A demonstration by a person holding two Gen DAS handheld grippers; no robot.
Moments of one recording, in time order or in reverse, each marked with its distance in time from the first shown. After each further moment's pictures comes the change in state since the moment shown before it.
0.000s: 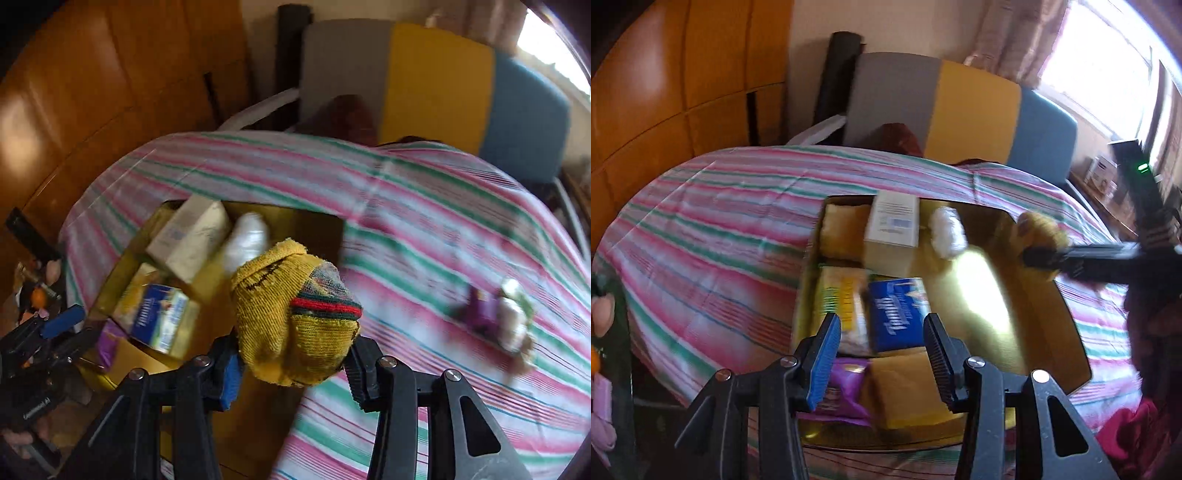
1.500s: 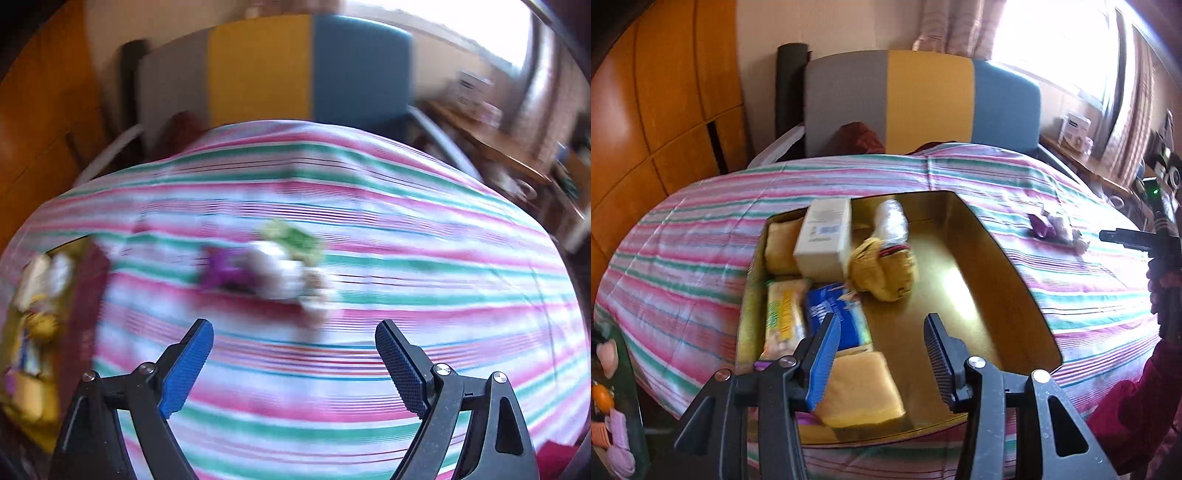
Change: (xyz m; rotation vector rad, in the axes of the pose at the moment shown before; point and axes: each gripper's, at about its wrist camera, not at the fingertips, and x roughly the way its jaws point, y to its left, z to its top) left arm -0.006 -0.081 0.000 0.208 0.014 -0.010; right arm -0.076 -0.246 -0.104 0.446 -0.087 -0.411
